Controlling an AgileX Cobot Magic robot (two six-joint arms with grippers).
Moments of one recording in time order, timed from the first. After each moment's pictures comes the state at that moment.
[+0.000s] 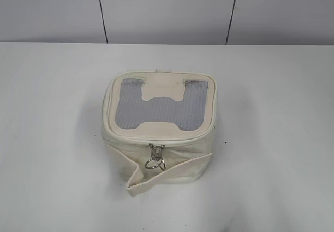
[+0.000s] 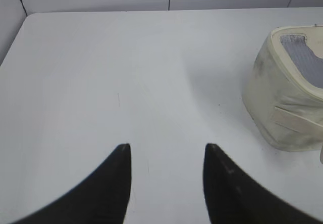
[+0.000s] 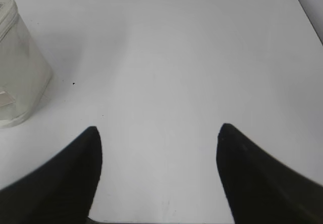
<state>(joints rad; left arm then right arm) -0.08 0.00 -0.54 -0.08 1.05 0.02 0.03 -0.01 -0.50 0.07 1.05 -0.05</state>
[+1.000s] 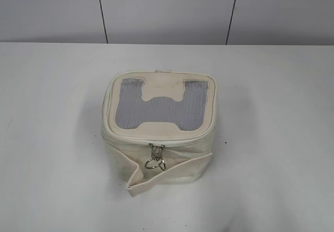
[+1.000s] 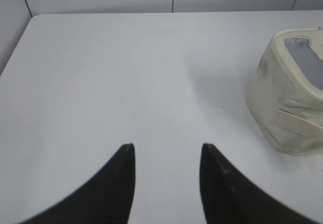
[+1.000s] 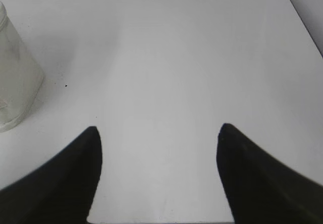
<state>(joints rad) -0.06 -0.01 -0.54 -0.08 1.05 0.02 -0.01 -0.01 -0.50 0.07 1.05 -0.05</state>
